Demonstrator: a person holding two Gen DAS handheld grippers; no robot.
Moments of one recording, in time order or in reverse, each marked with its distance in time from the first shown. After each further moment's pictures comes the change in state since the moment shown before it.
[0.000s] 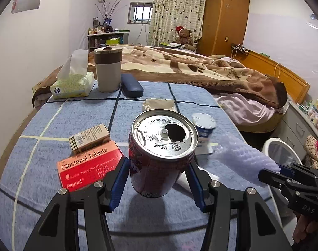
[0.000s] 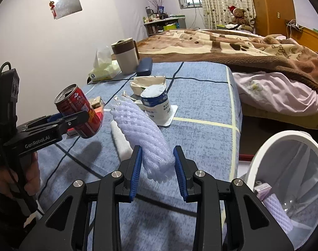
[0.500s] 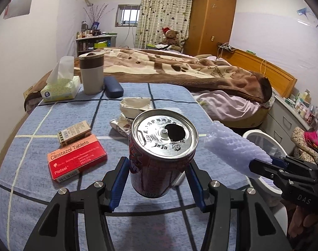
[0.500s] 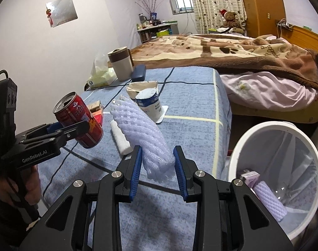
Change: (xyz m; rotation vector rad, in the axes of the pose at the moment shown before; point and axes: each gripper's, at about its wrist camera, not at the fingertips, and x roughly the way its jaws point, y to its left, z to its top) left arm -0.028 -0.035 -0.014 0.046 -0.009 -0.073; right arm -0.028 -0.007 -0.011 0.038 -0.044 -0.033
